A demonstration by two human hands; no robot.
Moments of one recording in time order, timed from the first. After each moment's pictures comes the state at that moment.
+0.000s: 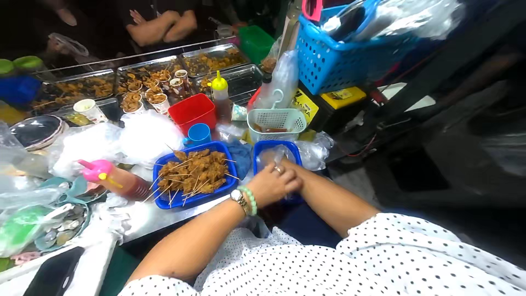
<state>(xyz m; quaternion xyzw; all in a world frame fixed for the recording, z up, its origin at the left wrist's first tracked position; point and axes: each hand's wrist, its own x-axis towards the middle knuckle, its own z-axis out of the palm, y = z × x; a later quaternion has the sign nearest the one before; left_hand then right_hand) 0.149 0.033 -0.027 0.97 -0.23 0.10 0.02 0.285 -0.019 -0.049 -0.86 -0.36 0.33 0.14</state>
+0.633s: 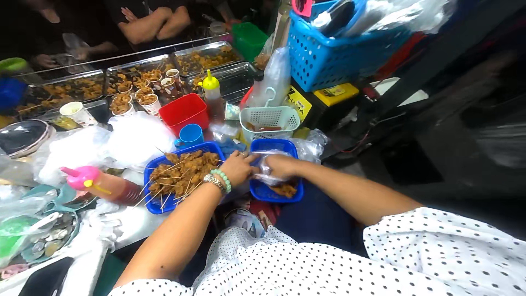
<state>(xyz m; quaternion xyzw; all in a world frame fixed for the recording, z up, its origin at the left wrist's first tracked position) 0.177 0.111 -0.042 0.98 -0.13 -0.13 0.06 0.304 -0.046 -0.042 -0.74 -0.58 0.33 0.10</state>
